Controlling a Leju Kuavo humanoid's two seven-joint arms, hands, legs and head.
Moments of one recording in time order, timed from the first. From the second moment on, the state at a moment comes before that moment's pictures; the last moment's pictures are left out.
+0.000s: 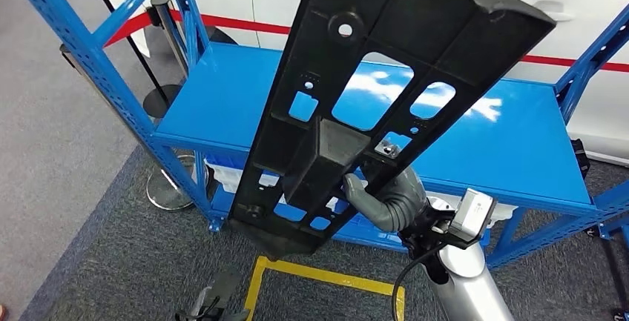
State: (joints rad) left arm -0.11 -0.16 0.14 -0.18 -0.63 0.35 -0.27; right arm -0.41 0.05 0.48 -1.48 -0.18 0.38 -0.58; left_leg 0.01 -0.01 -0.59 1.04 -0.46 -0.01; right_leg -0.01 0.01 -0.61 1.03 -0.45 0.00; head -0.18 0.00
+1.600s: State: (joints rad) left arm -0.06 -0.15 0.17 -0.18 -0.66 0.29 -0.03; right arm -0.29 0.01 0.40 -1.59 -0.19 0.27 -0.54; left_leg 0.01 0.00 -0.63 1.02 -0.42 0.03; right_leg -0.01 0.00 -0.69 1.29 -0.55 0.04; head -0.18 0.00
